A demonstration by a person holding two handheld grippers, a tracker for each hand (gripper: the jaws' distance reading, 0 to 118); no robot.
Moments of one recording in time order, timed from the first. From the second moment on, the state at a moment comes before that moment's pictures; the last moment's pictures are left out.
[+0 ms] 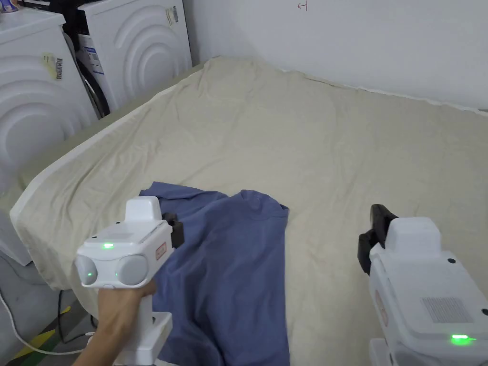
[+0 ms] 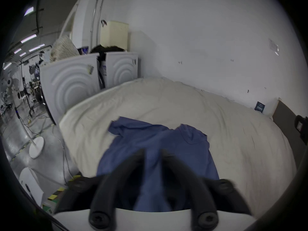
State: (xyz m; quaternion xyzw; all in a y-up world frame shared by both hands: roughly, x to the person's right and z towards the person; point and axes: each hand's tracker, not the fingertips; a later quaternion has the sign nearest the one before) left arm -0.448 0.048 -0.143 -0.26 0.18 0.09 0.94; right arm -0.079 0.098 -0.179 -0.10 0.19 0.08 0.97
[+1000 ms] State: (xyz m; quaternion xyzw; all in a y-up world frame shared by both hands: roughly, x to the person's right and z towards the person) left arm -0.396 0.058 -0.207 -0.35 0.07 0.14 0.92; right arm 0.025 0.085 -0.197 -0.14 0.10 0.05 0.98
